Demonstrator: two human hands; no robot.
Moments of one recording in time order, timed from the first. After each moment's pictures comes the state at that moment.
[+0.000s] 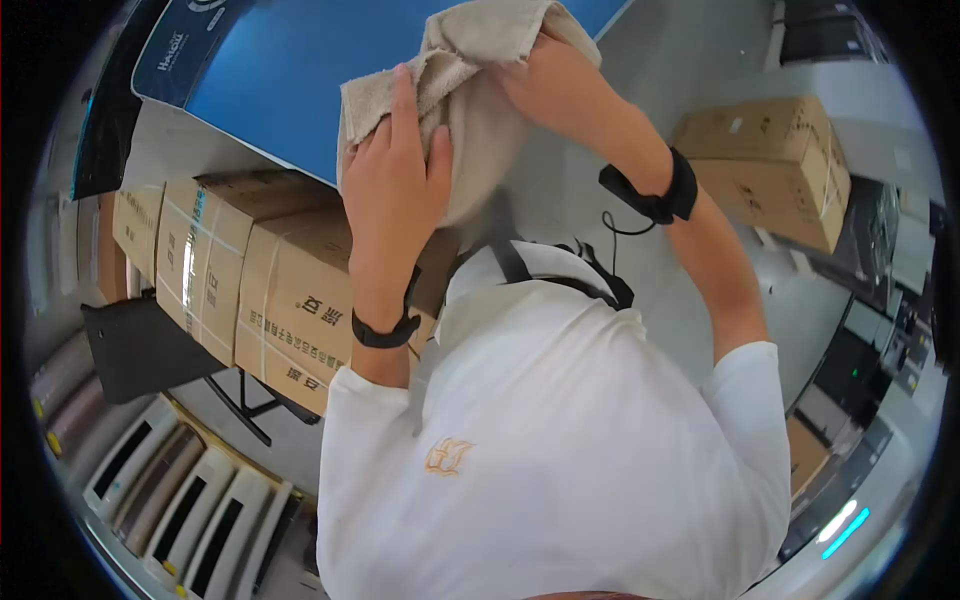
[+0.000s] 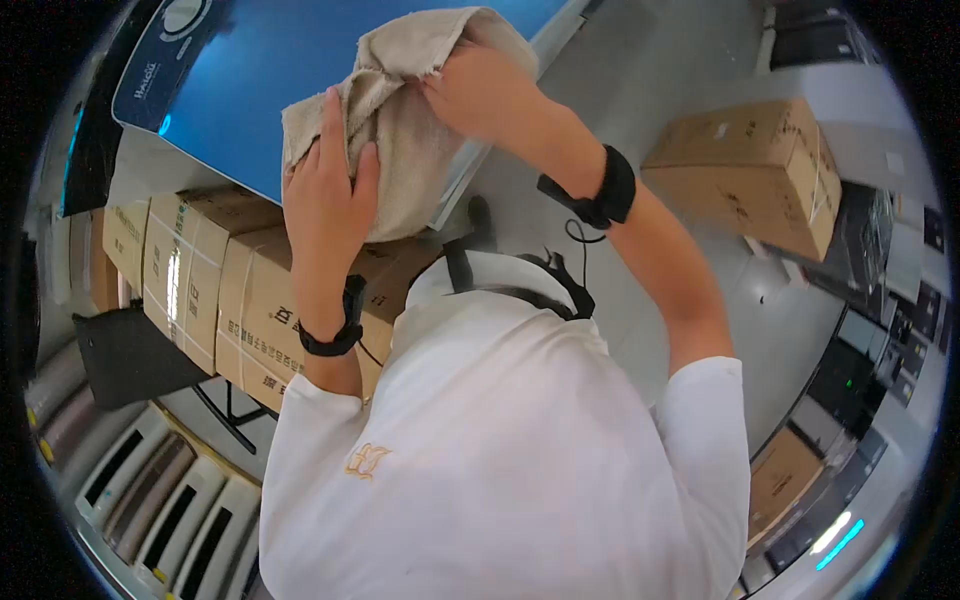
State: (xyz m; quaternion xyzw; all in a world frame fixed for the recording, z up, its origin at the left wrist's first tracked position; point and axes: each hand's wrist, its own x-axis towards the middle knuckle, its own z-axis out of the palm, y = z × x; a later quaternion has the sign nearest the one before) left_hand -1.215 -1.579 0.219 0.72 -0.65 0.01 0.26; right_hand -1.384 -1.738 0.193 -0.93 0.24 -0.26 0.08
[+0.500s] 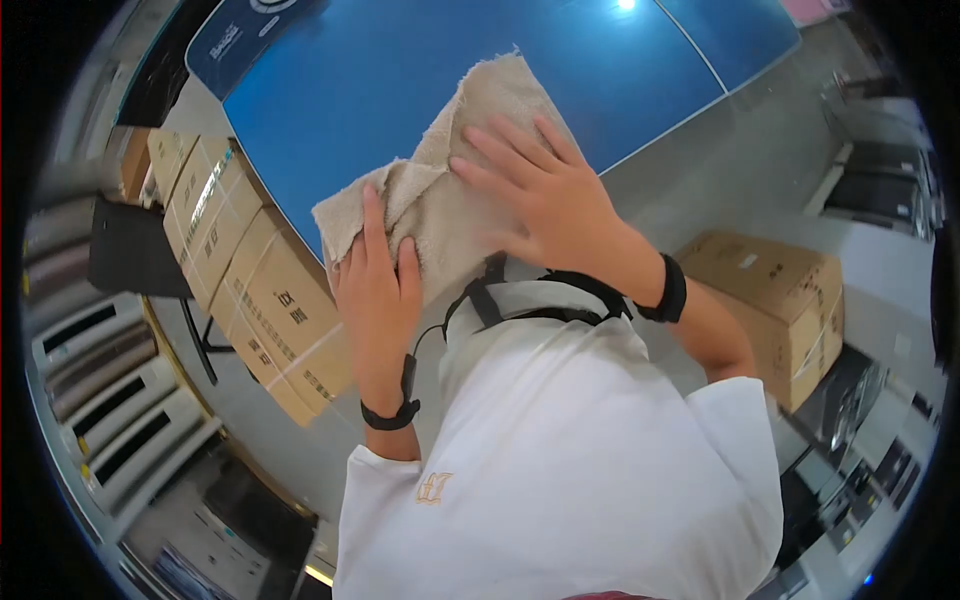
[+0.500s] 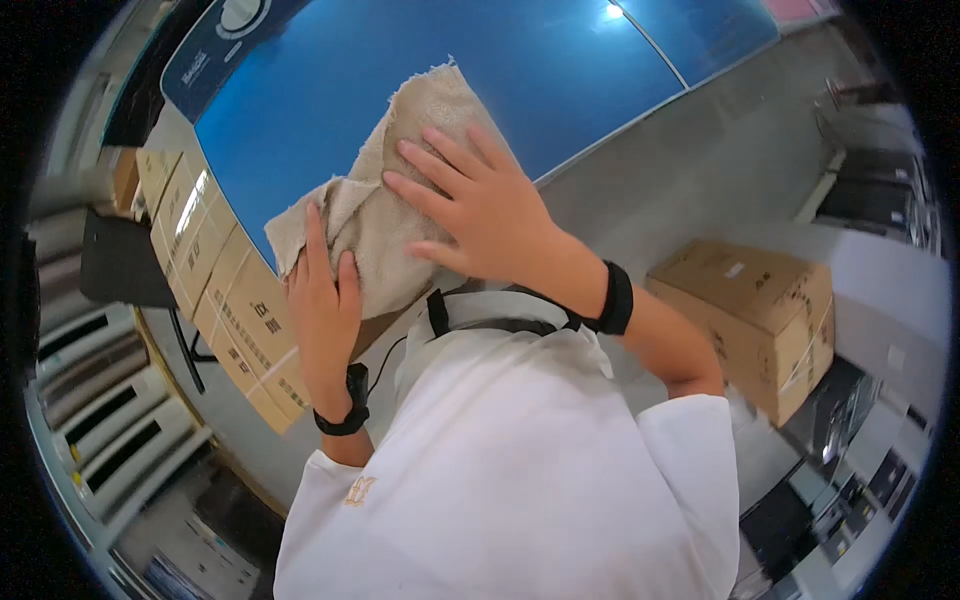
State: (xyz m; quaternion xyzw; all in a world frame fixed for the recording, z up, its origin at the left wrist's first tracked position) left_hand -1.283 -1.585 0.236 0.88 -0.43 -0.01 0.19; right_hand -1.419 -1.794 0.230 -0.97 0.05 -0.20 0.15
